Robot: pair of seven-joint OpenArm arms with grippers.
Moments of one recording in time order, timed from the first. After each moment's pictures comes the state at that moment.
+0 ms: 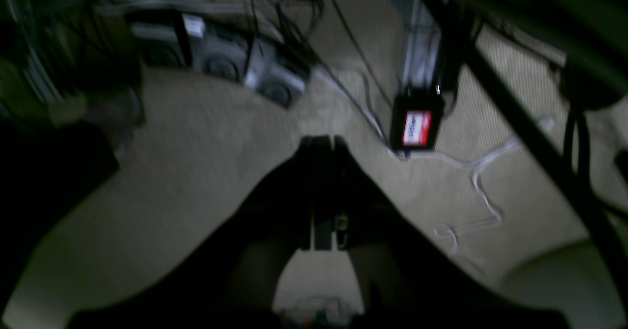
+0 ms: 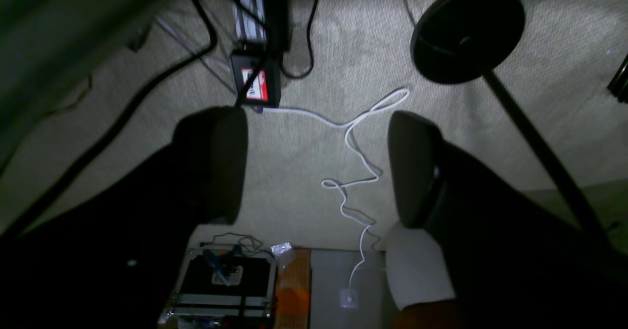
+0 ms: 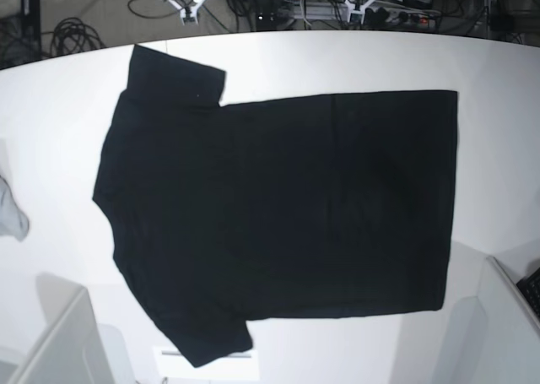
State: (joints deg) left arm 5.6 -3.2 1.3 5.1 0.5 0.5 -1.0; right arm -3.8 0.3 -0.5 3.7 -2.0 2.4 -5.8
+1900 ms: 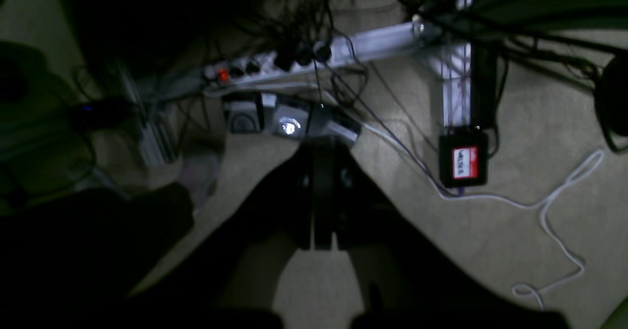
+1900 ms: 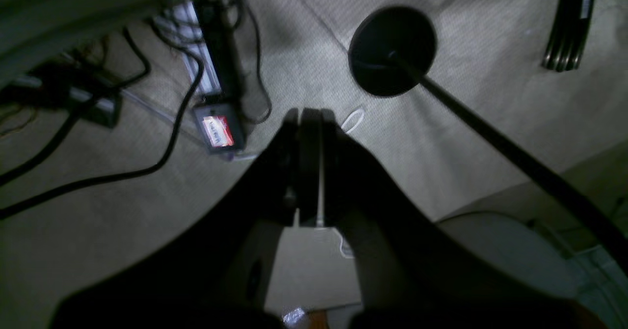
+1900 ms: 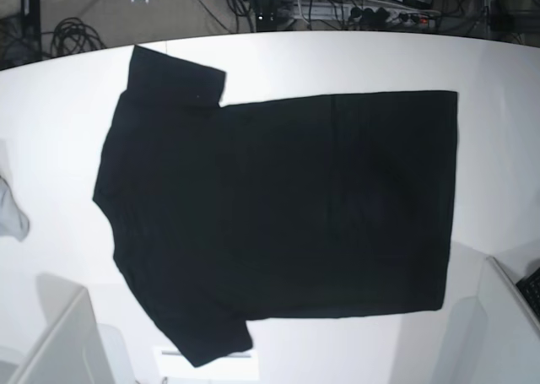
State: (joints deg) left arm 48.1 -14.2 1.5 66.5 -1.7 0.3 -0.5; right arm -37.8 0.5 14.2 60.9 -2.0 2.6 -14.1
